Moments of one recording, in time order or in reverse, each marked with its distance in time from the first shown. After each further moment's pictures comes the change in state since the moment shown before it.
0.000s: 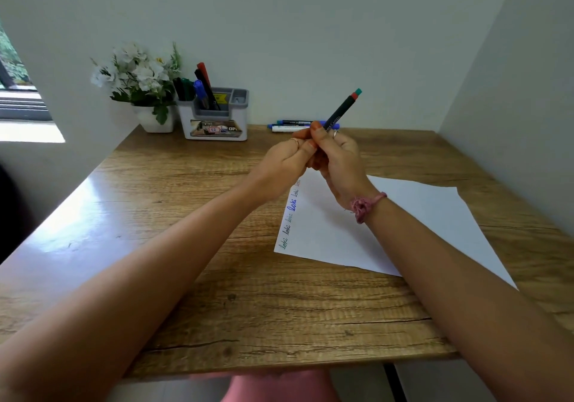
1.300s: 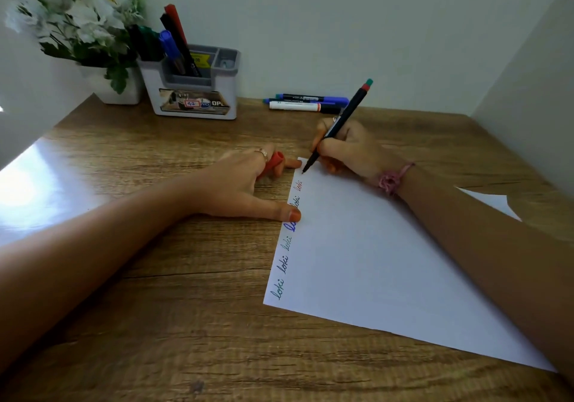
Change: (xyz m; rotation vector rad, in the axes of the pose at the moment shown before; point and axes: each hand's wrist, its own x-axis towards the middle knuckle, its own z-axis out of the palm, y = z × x) left_hand 0.014 -0.043 -0.044 0.762 -0.448 -0.188; right_hand 0.072 0.054 -0.047 -0.358 -0.343 0.115
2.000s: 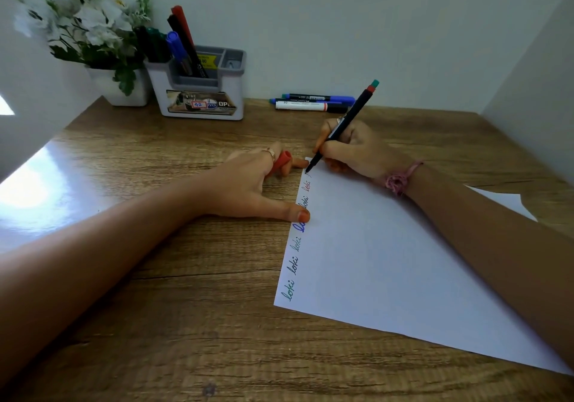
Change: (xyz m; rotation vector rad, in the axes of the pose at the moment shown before) left_hand -0.002 -0.002 0.001 -0.044 0.023 0.022; right_hand 0.003 0.005 -0.002 -0.015 -0.041 -0.008
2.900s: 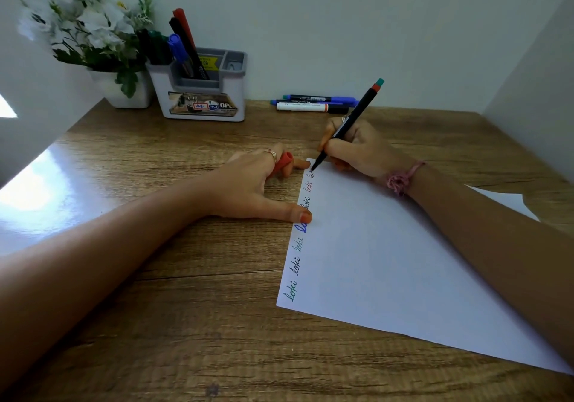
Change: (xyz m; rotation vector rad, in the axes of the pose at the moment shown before) left_hand 0.000 -0.003 0.001 -0.022 0.012 0.014; right_hand -0.001 -0.002 0.002 -0.061 0.063 0.016
